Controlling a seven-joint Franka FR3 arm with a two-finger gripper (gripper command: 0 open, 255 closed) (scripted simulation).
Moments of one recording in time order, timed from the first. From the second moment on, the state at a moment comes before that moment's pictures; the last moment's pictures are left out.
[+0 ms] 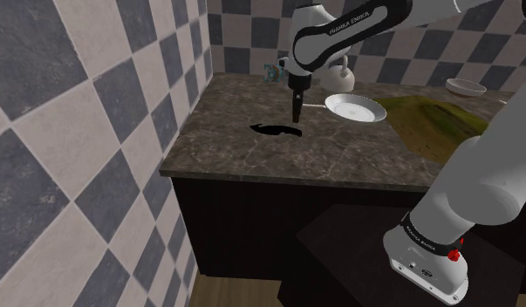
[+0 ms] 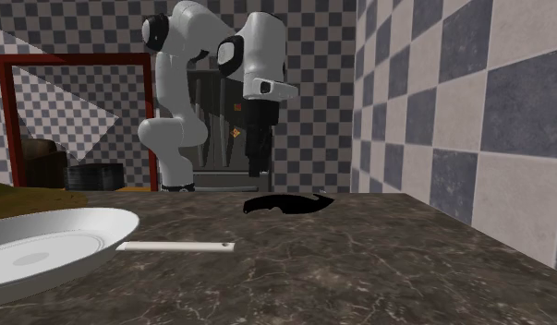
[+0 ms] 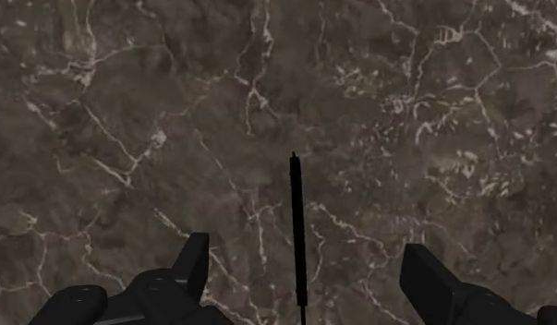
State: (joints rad) arm 0.19 -0.04 -0.11 -2.20 -0.07 2.13 -0.62
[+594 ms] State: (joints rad) arm 0.21 0.12 -0.09 -2.17 -0.06 2.24 -0.71
